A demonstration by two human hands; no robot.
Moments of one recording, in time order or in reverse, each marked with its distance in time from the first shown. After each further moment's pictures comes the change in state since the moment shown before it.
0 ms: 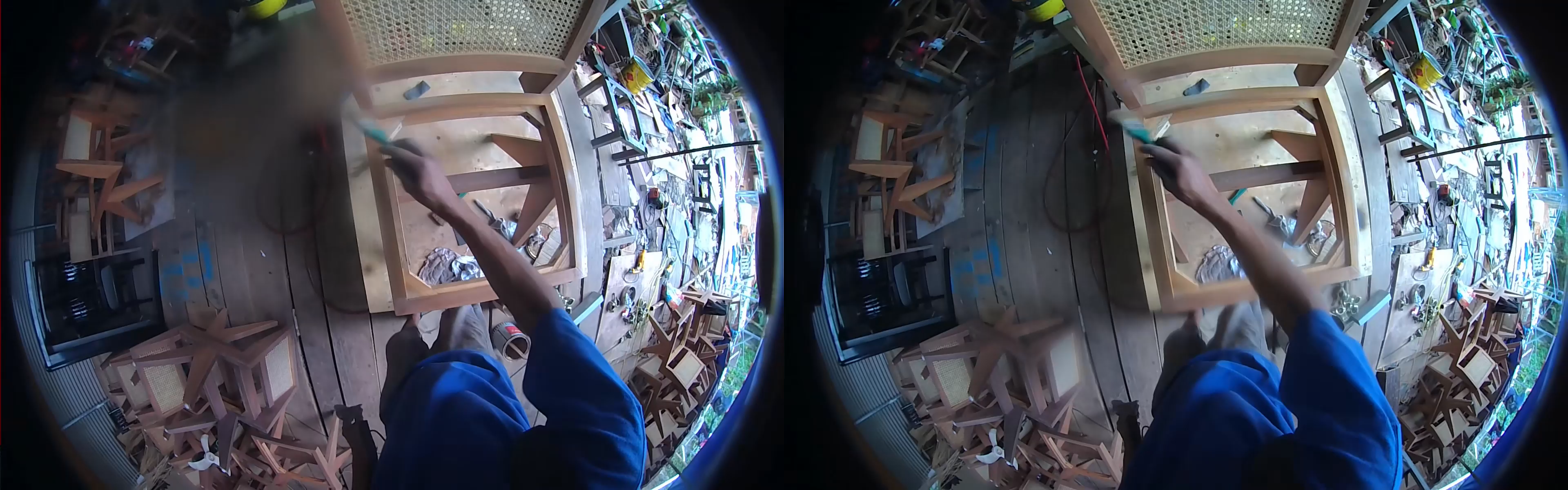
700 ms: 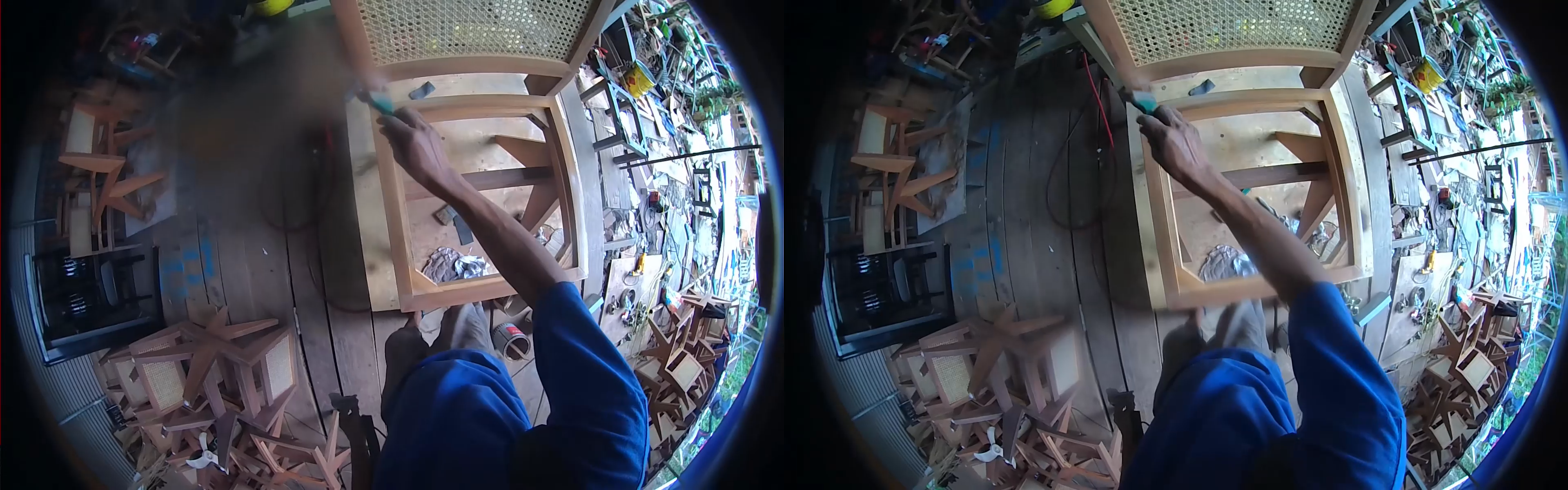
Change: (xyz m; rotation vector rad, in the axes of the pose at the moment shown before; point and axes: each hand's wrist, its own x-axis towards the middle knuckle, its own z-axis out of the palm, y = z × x) left_hand 0.005 -0.002 0.006 0.001 -0.026 0.005; right_hand 0.054 -0.023 0.005 -0.307 0.003 -0.036
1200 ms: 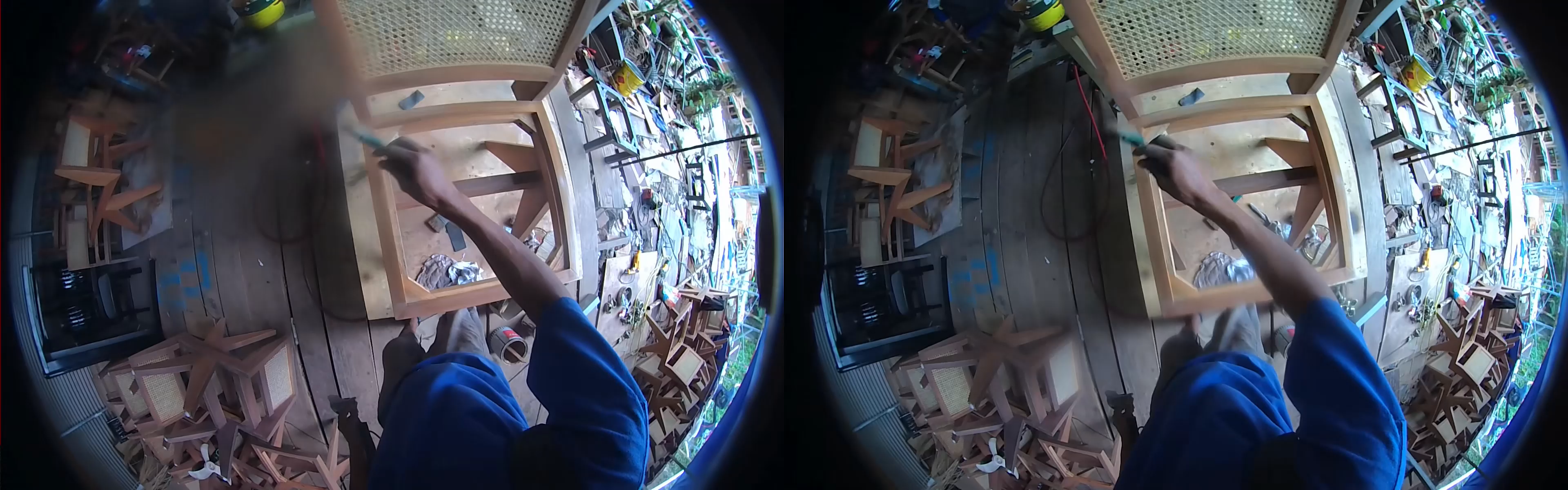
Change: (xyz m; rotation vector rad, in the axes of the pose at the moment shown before) left_hand 0.011 0.006 0.003 0.002 -0.008 0.014; right_hand -0.026 0.005 -0.022 0.160 -0.165 0.077
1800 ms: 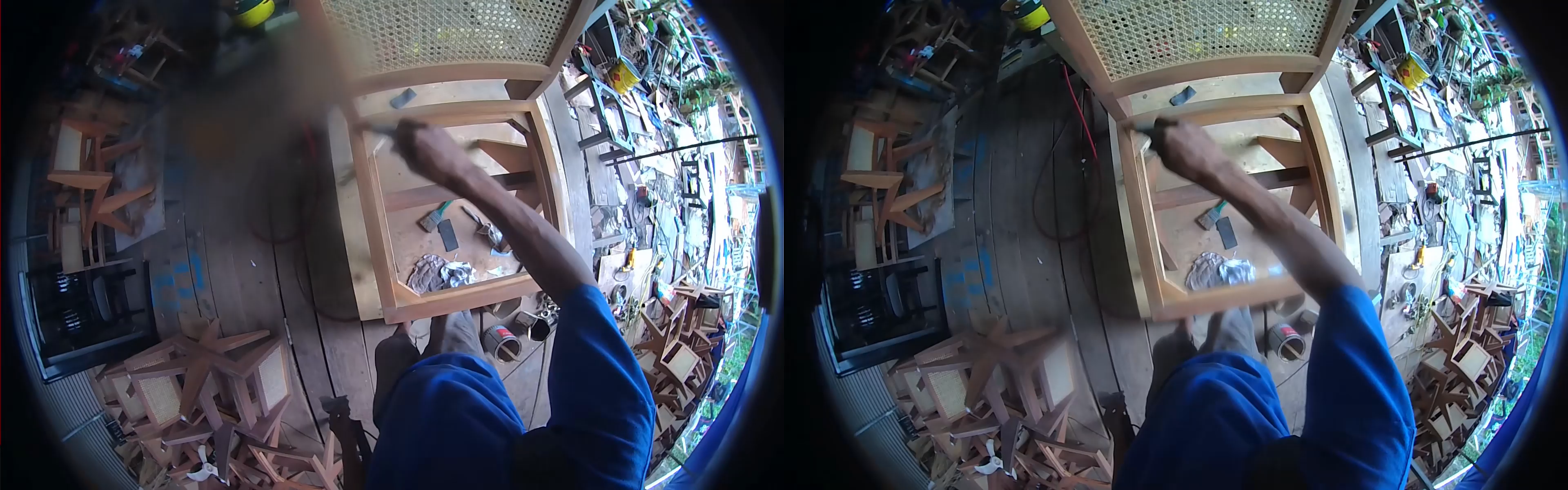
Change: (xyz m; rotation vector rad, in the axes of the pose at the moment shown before) left_hand -0.001 0.005 0.009 0.017 -0.002 0.001; right_hand 0.033 0.017 -0.053 -0.308 -0.244 -0.009
